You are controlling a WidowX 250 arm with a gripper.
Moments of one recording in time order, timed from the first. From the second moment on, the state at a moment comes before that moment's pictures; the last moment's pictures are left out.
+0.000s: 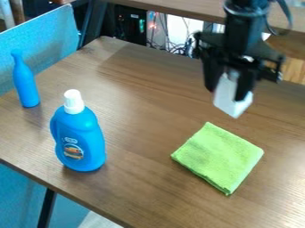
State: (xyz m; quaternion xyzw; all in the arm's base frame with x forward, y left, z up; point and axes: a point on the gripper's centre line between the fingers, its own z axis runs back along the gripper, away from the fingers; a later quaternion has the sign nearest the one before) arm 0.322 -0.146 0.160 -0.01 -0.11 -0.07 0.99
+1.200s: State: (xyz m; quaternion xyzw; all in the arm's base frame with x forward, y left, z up) arm 0.311 -0.246 0.083 -0.04 0.03 -0.12 0.99
